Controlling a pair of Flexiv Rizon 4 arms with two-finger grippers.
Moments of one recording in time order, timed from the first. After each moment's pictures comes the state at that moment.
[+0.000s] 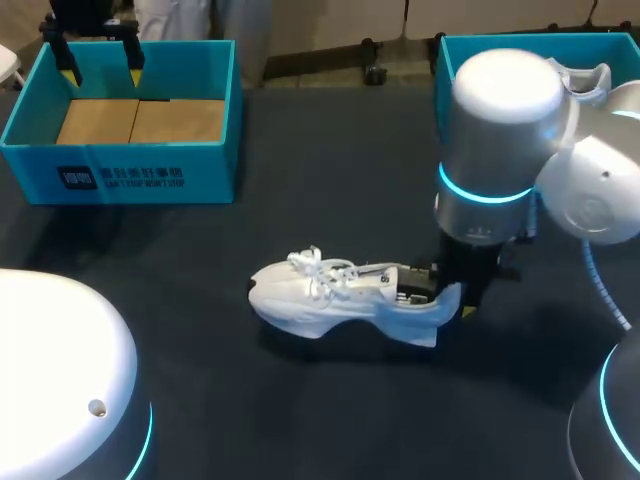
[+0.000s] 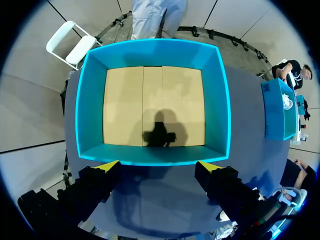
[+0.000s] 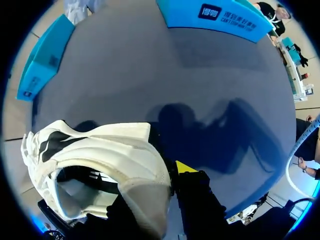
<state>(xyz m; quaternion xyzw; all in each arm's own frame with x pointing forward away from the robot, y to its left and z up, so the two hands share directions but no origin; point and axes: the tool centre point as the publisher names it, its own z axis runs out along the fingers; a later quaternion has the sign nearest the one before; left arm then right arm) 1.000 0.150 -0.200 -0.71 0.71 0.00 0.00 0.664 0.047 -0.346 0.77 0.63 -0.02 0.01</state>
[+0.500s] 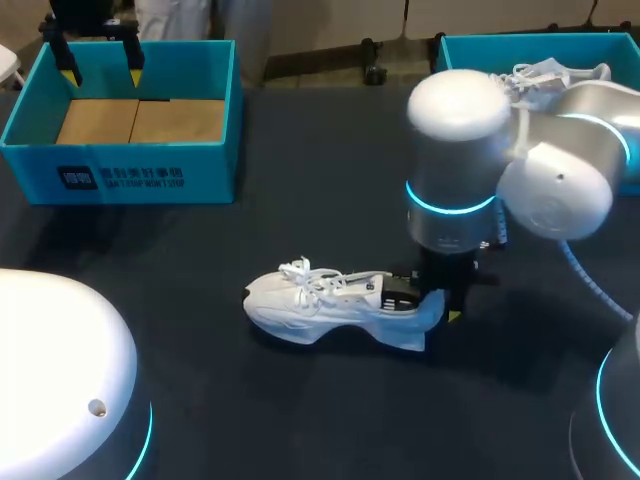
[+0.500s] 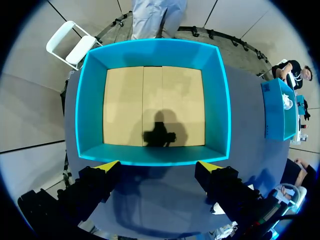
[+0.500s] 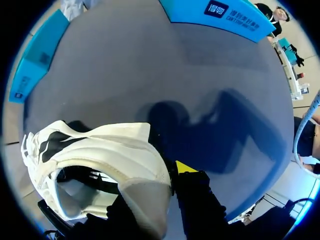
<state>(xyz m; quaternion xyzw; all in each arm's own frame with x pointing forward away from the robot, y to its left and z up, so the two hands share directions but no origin) 1.000 0.150 -0.200 -0.71 0.71 0.00 0.00 0.675 0.059 -0.373 0.78 0.63 -0.04 0.03</state>
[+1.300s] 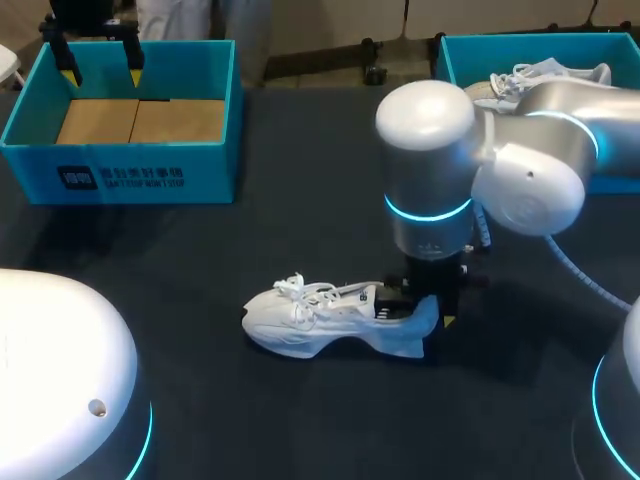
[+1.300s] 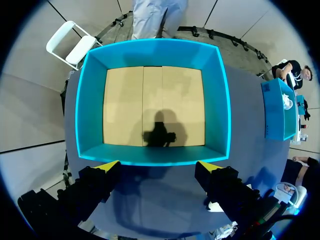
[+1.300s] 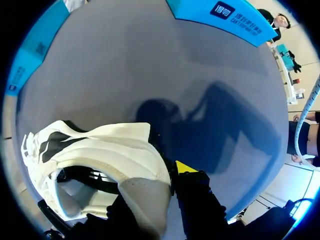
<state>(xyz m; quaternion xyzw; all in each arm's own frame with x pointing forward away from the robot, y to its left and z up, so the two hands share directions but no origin) 1.000 0.150 -0.200 -0.71 0.71 0.00 0.00 0.671 0.063 -0.384 0.76 0.64 -0.07 0.05</state>
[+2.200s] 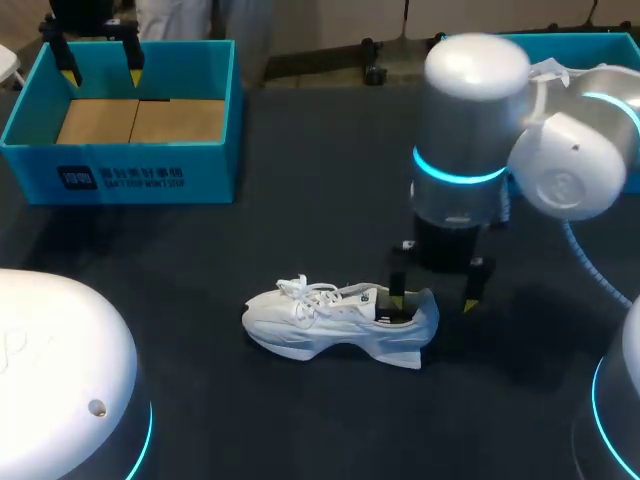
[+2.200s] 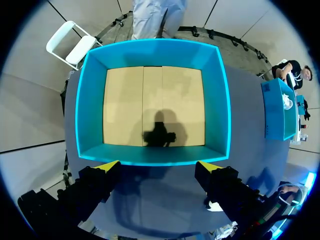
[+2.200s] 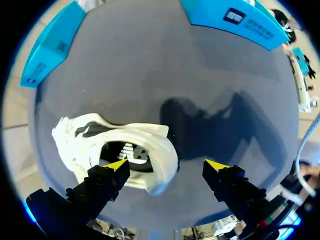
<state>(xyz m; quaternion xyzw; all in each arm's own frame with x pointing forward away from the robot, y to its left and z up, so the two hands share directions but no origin) 1.000 0.150 -0.200 -0.71 0.71 0.00 0.00 0.671 0.074 -0.332 0.74 0.68 -0.03 -0.03</state>
